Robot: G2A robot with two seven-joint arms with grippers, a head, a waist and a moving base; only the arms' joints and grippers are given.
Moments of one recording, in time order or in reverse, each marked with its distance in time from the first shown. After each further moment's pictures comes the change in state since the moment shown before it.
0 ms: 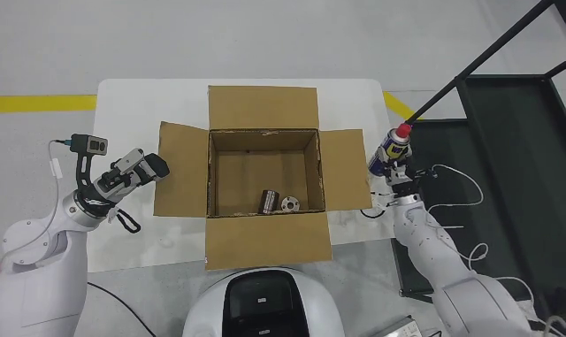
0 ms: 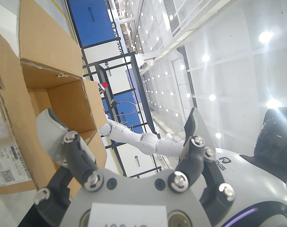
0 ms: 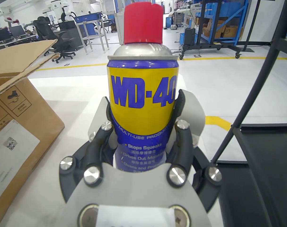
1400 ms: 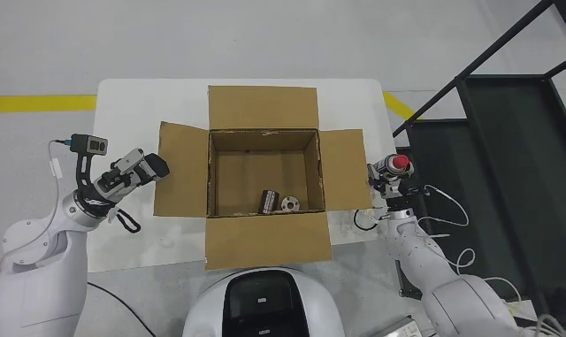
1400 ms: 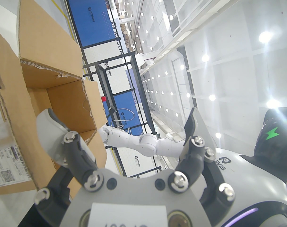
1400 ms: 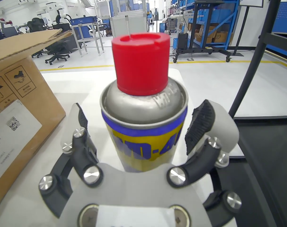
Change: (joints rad) left arm 0.000 0.000 0.000 0.000 0.000 0.000 0.000; right arm -0.011 -0.055 -0.052 0.114 -0.027 0.057 -0.213
